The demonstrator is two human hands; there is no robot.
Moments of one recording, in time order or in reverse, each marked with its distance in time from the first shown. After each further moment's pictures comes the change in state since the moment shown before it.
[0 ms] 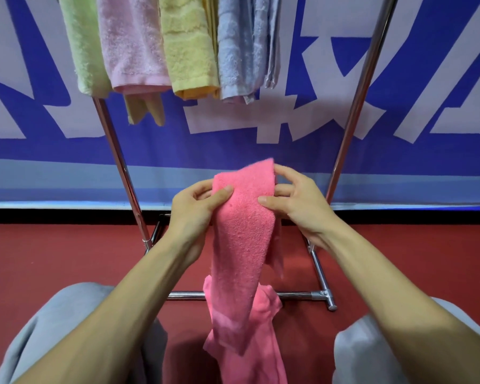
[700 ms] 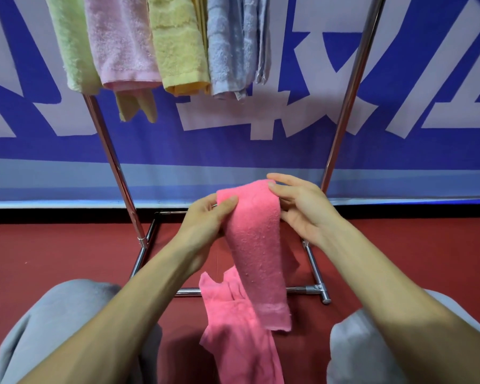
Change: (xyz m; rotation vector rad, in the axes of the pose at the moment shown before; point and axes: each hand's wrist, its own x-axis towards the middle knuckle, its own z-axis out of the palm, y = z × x) left_hand -0.013 -0.017 0.013 0.121 -0.155 -0.118; right_hand -0.006 0.001 -0.009 0.362 0.138 0.224
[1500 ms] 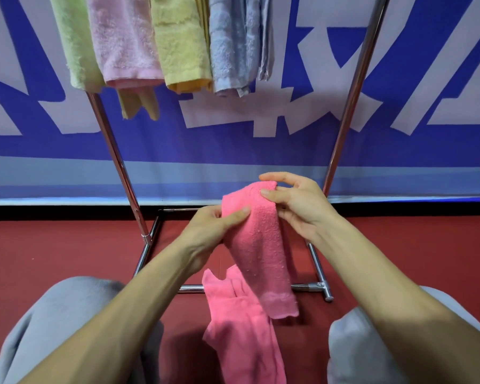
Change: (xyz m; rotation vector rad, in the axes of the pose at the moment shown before) left_hand 0.000 -0.009 -0.005 0.105 -0.070 -0.103; right_hand 0.001 0.006 0.008 -0.095 -0.040 -0.056
